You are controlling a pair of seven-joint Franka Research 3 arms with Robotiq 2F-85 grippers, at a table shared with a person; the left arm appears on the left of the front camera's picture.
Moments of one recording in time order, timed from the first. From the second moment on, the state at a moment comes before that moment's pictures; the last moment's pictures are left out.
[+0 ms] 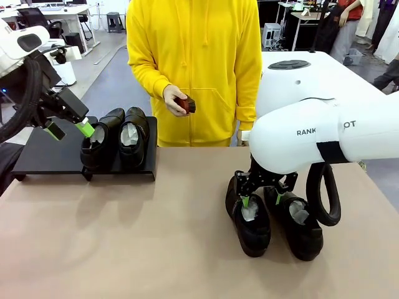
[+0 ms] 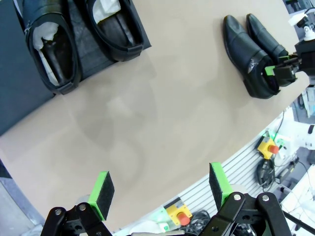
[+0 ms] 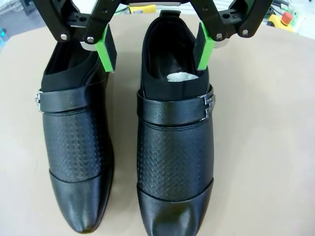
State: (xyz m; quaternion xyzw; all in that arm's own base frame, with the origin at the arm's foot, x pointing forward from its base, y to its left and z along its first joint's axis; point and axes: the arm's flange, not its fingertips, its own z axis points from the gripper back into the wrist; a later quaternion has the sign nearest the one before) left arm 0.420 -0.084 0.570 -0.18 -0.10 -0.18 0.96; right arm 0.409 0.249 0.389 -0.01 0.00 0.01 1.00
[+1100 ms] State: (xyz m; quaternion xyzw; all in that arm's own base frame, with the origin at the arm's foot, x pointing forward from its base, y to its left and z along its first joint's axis) left arm 0.420 -0.084 0.570 -0.18 -0.10 -0.18 0.96; right arm 0.419 0.241 0.331 0.00 0.04 -0.02 1.00
